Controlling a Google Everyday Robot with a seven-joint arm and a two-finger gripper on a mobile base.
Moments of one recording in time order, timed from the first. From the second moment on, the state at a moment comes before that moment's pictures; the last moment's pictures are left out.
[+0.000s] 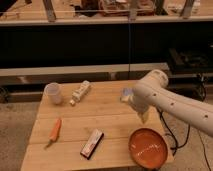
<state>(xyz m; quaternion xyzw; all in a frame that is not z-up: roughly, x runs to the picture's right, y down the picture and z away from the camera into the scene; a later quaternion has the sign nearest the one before) 0.157 0.114 0.698 -0.20 -0.11 -0.34 0.91</state>
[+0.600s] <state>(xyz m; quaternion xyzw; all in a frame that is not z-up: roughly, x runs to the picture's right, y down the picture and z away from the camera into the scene) 0.144 0.180 0.640 -0.19 -0.13 -0.37 0.90</state>
